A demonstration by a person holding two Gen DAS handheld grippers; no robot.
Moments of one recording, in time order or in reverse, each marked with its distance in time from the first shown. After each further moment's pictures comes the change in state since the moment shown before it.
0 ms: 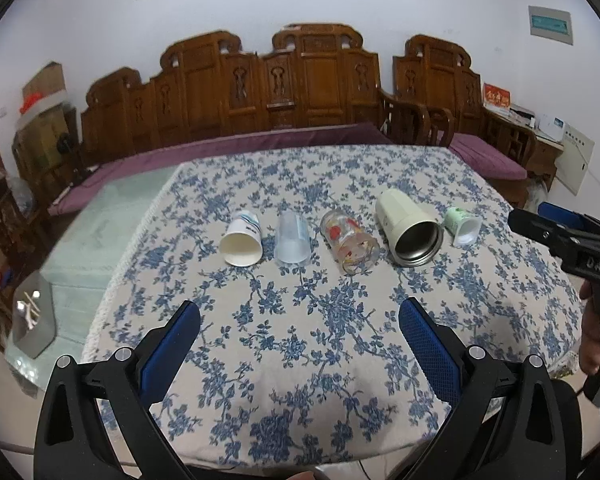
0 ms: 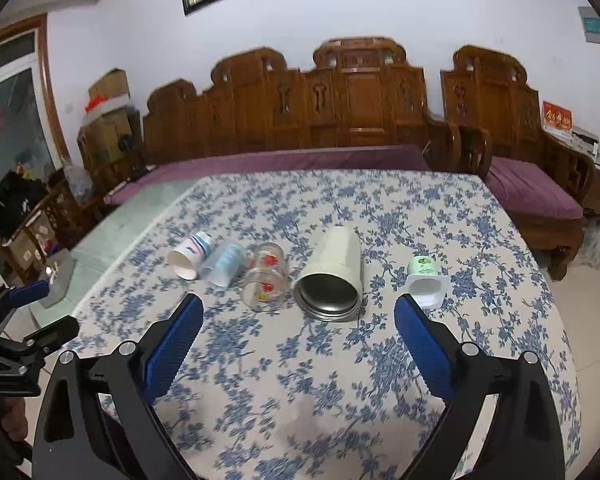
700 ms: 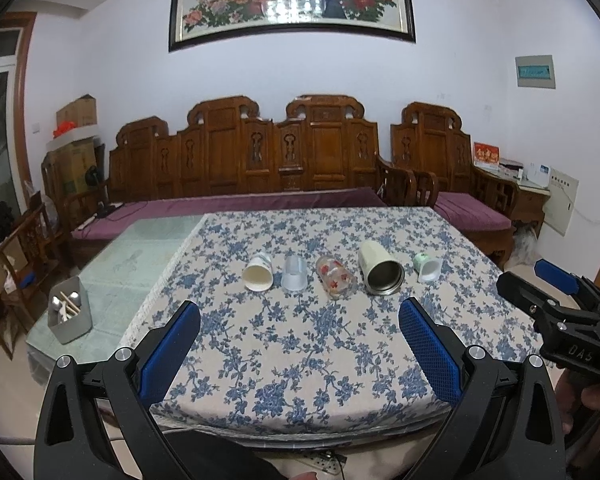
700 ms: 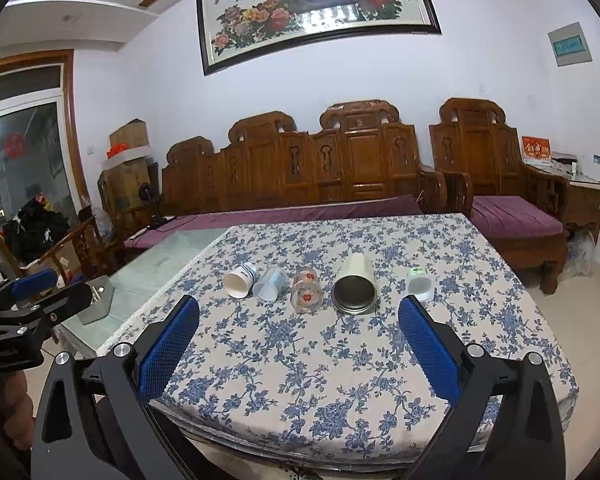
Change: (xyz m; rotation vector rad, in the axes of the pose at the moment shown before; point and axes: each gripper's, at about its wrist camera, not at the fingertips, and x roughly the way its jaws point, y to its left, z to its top) left arm -0.160 -0.010 -0.054 -0.047 -0.244 0.024; right arm -0.168 0.067 -0.074 0.013 -0.245 0.007
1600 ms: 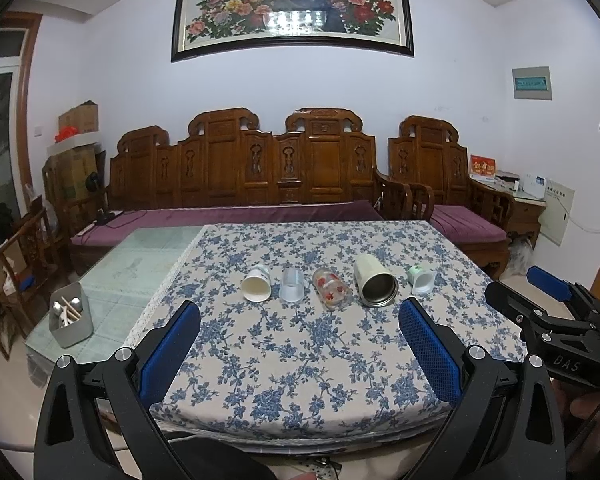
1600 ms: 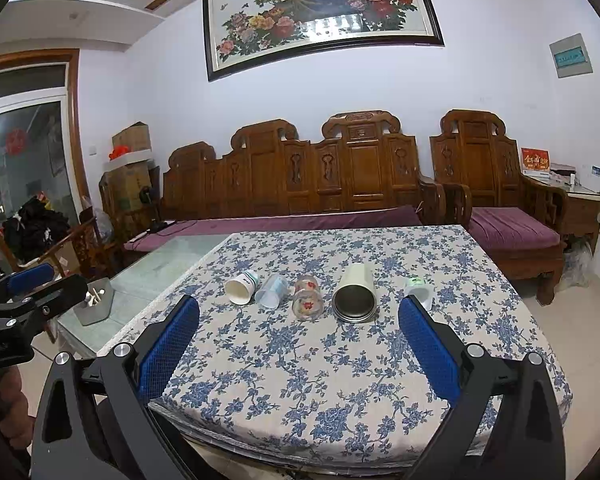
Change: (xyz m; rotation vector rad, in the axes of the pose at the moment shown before) left arm -0.020 -0.003 0.005 -0.007 -0.055 -0.004; right arm -0.009 0.009 -0.002 -0.023 -0.035 -0.006
